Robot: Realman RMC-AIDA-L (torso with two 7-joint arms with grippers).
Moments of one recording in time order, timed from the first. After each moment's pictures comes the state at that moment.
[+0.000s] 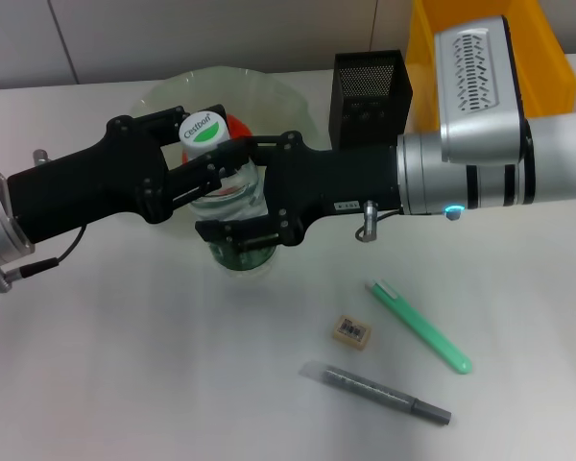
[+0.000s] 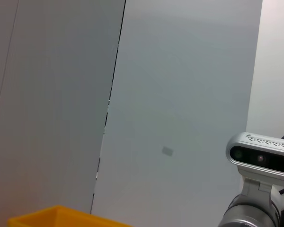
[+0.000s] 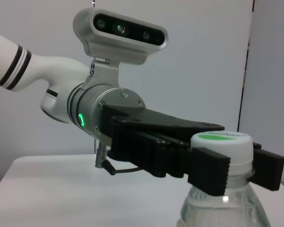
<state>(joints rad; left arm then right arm) -0.56 -2.06 0.87 0.51 1.53 1.65 -1.19 0.67 2.08 -1.29 -0.64 -1.53 -1.30 1.19</state>
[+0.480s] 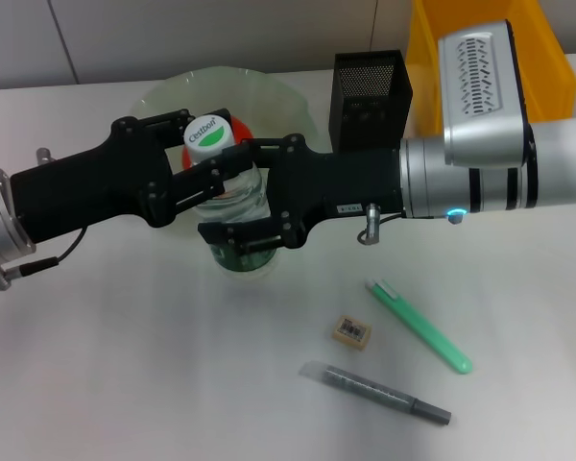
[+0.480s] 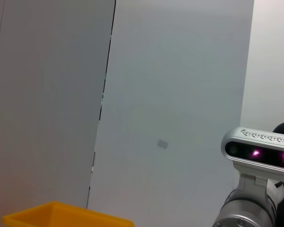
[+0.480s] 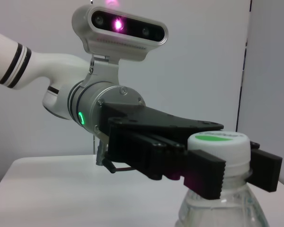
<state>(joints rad) -0.56 -2.06 0.88 0.54 1.55 1.65 -1.20 0.66 2.09 -1.29 -0.65 -1.53 -1.30 1.19</state>
